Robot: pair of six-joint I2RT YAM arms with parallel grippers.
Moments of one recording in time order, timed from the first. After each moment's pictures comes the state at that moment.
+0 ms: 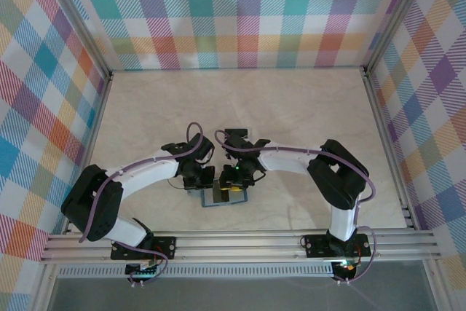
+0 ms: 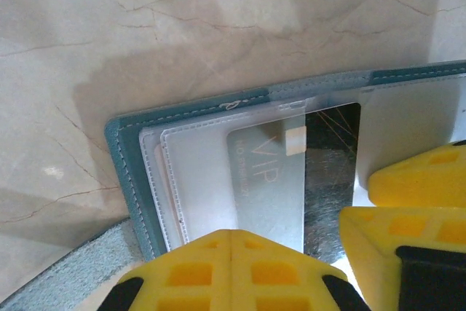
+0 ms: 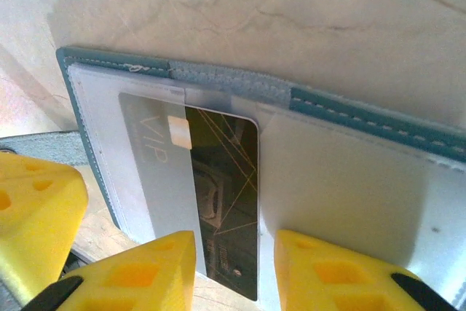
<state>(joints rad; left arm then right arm) -0.66 1.47 0.83 -0.69 0.22 -0.68 0.91 1.85 1.14 -0.53 -0.40 0.85</state>
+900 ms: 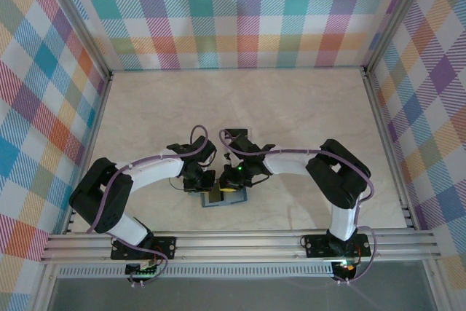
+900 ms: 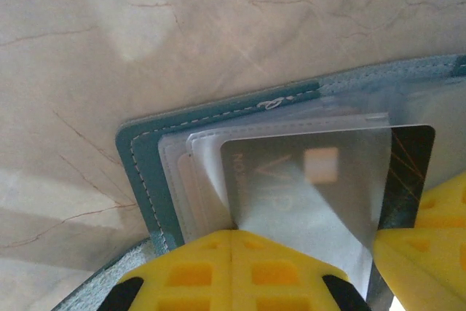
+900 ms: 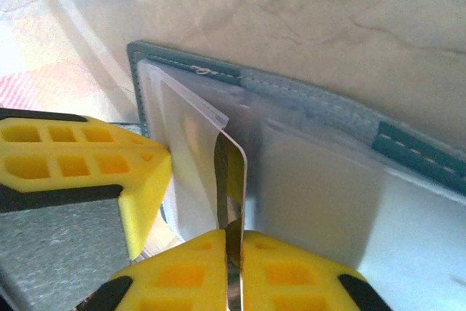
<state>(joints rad) -0.66 1.54 0.82 -0.69 0.20 -0.63 0.88 1.84 1.02 -0.26 -0.57 0.87</state>
